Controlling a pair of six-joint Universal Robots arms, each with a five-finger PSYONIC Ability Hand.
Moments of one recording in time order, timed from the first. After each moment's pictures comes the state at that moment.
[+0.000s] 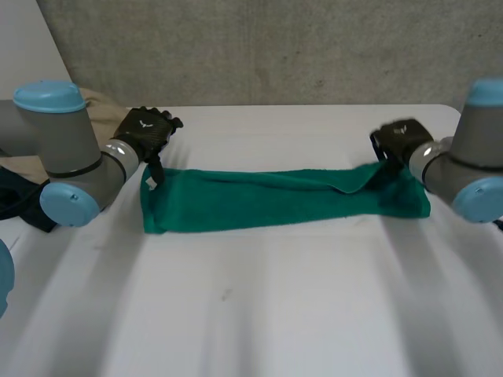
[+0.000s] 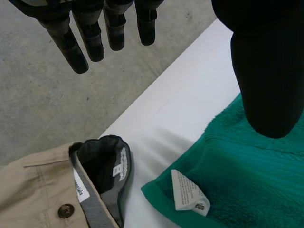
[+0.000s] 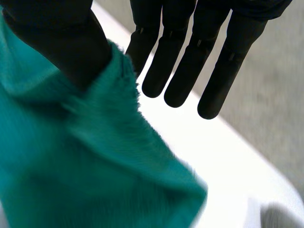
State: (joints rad) left arm 4.41 -2.40 -0.85 3.05 -1.41 3.62; right arm 1.77 -0.73 0.81 0.20 1.34 2.66; left_hand 0.20 0.20 0.21 0.19 0.05; right_hand 1.14 1.18 1.18 1.19 1.00
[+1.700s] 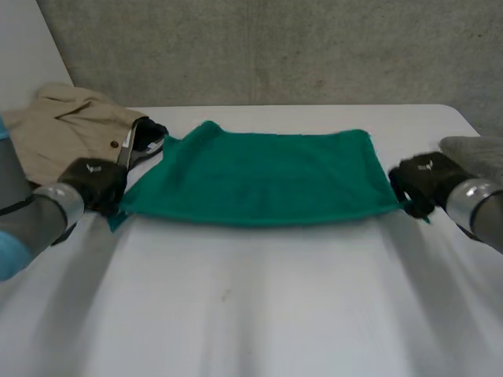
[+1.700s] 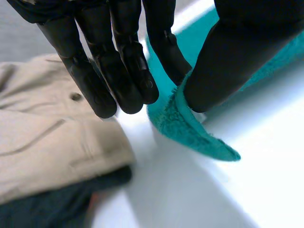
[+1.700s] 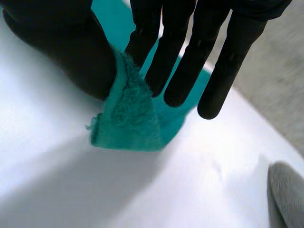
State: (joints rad) left arm 4.58 -2.04 -1.46 3.09 -1.39 3.61; right arm 1.68 -1.16 1.47 0.13 1.26 2.53; left_hand 1.17 1.20 1.19 1.20 0.97; right_hand 1.14 1.18 1.19 1.19 1.01
